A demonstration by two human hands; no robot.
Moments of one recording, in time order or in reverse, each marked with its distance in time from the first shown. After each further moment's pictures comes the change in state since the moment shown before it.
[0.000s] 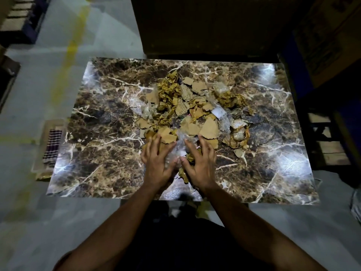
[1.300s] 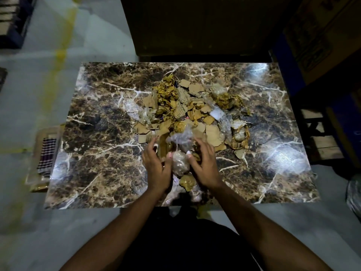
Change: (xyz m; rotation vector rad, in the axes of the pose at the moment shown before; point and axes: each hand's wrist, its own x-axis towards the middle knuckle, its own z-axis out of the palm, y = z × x) left_hand 0.007 0.017 0.000 -0.416 0.205 -0.223; right_hand 0.012 -0.002 -0.013 0.372 0.010 0.058
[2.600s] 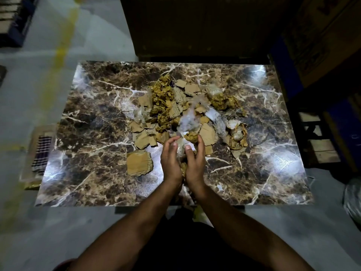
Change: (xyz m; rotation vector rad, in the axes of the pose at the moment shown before) left_hand -0.006 0.051 0.058 -0.588 0.012 -0.250; right_hand -0.002 -0.028 0.026 0.512 0.283 0.240
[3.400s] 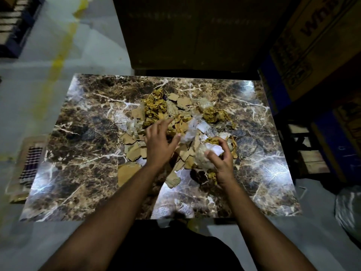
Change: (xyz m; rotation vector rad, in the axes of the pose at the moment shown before) left_hand 0.083 0.041 0.009 0.952 -0.142 0.378; right_hand 0.050 -0.051 -0.100 0.113 -0.063 0.092
